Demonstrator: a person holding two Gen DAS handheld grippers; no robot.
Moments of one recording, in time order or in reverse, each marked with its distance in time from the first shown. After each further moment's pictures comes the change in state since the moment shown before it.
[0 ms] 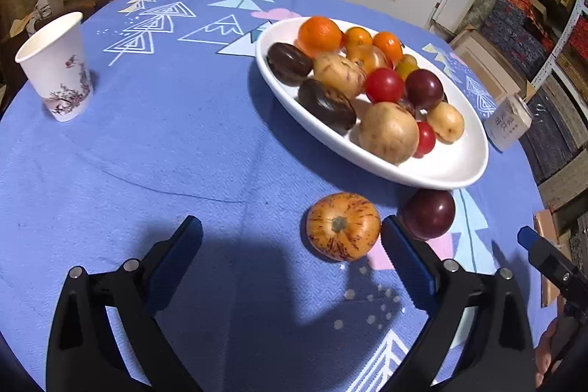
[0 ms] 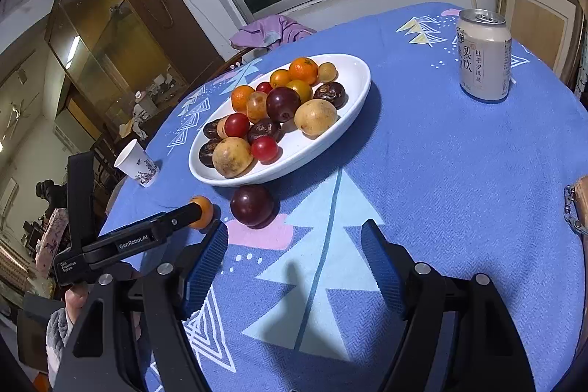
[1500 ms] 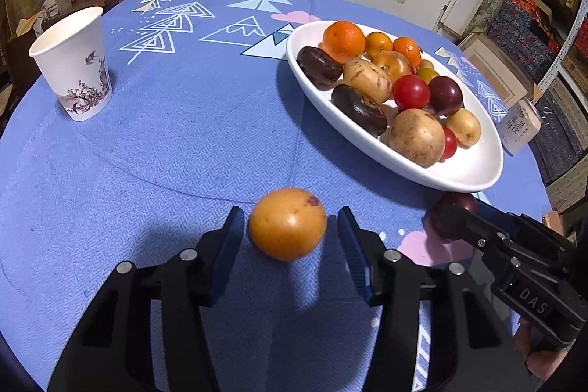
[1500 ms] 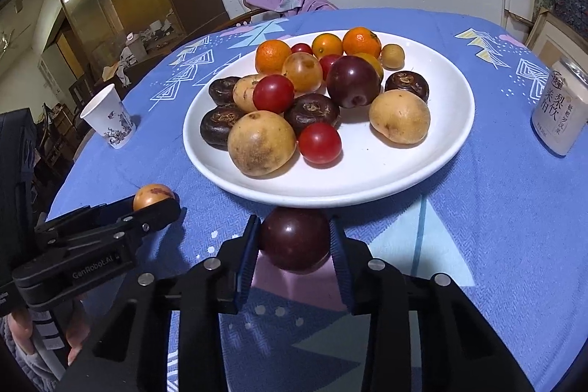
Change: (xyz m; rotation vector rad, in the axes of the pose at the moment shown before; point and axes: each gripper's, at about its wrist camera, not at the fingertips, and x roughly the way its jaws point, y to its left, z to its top) left arm -0.002 0.020 0.000 -0.017 -0.009 0.021; right arm 0.085 0.066 0.014 -0.200 0.106 -0.117
